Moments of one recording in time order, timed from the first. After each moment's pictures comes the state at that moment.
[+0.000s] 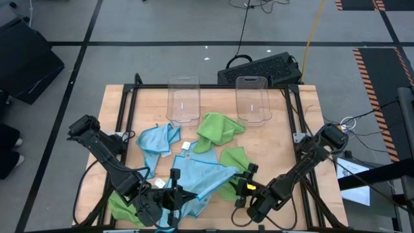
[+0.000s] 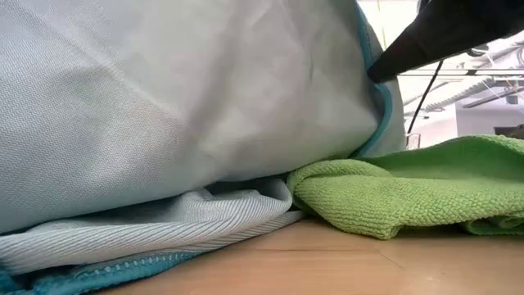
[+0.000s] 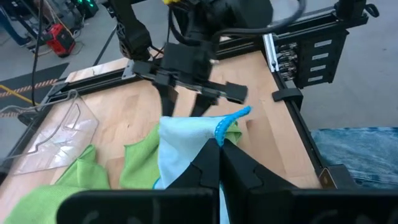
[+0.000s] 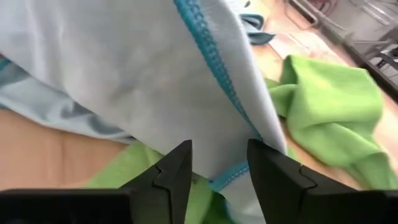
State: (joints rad) left arm -0.78 1.66 1.43 -0.38 -0.73 -0.20; right arm 0.77 1.78 1.11 -0.48 0.97 0.77
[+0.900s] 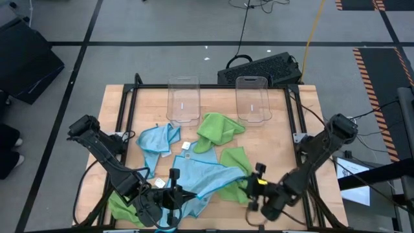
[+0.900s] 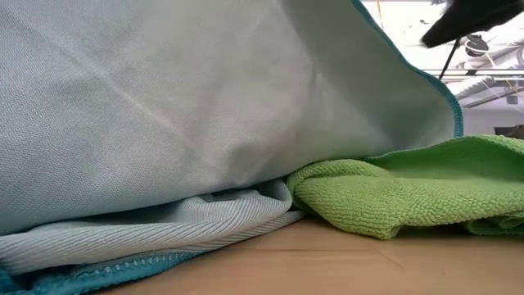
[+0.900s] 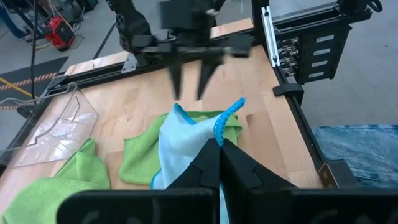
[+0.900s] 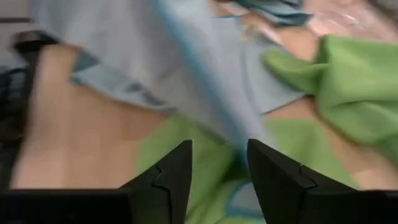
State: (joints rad) left arm -0.78 1.66 1.43 -0.41 -0.73 -0.23; right arm 0.85 1.61 1.05 -0.50 0.82 0.81
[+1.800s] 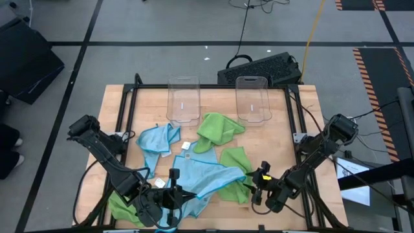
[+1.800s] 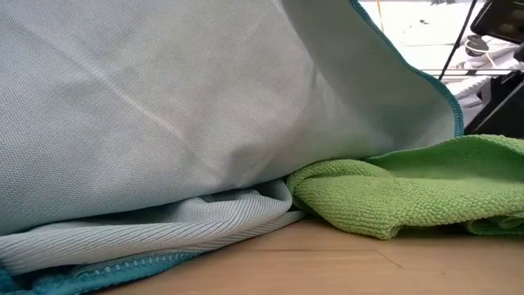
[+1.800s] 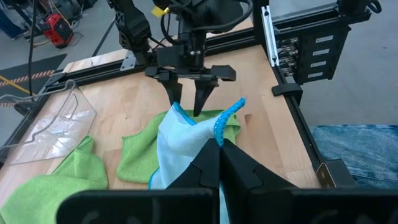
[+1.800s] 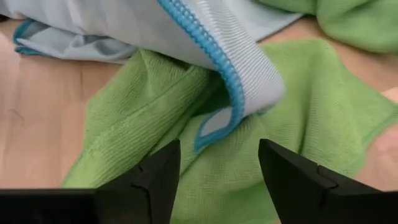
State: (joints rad) left arm -0.78 1.66 1.43 -0.42 -0.73 -0.25; right arm 0.86 1.61 0.70 -0.19 0.80 1.04
